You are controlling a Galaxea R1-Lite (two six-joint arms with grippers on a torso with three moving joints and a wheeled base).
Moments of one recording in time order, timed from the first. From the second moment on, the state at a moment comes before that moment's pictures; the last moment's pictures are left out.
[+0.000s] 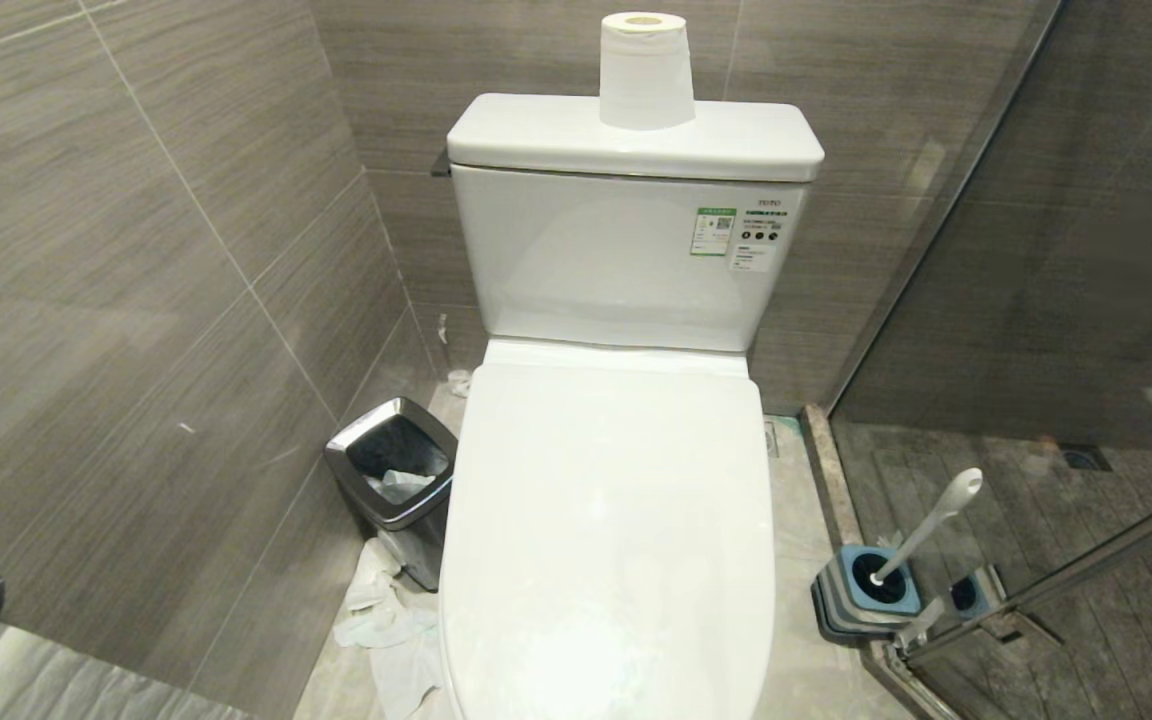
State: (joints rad) left arm 0.01 0.00 0.00 -0.01 0.00 0.00; right arm 0.00 0.00 0.00 -0.02 0.02 -0.03
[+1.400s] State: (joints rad) left arm 0.01 0.00 0.00 -0.01 0.01 -0.01; right arm 0.00 0.00 0.00 -0.02 0.00 -0.02
